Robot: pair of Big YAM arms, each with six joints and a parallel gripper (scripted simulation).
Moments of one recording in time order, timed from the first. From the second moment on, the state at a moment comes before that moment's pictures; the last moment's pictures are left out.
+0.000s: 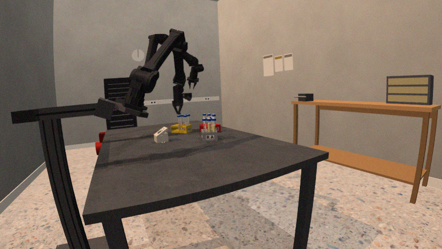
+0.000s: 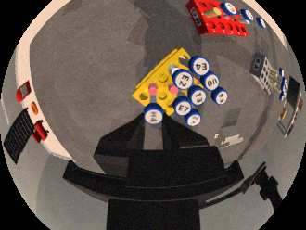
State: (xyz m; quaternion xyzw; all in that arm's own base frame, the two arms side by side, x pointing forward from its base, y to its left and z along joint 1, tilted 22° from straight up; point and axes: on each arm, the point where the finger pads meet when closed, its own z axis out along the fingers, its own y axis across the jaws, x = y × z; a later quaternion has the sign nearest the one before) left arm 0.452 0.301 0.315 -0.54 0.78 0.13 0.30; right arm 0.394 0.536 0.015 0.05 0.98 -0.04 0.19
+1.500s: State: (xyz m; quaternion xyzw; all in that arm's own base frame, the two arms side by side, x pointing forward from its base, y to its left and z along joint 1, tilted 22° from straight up) left arm 0.452 0.301 0.315 -0.54 0.78 0.13 0.30; right arm 0.401 0.534 0.005 0.05 0.98 -0.04 0.19
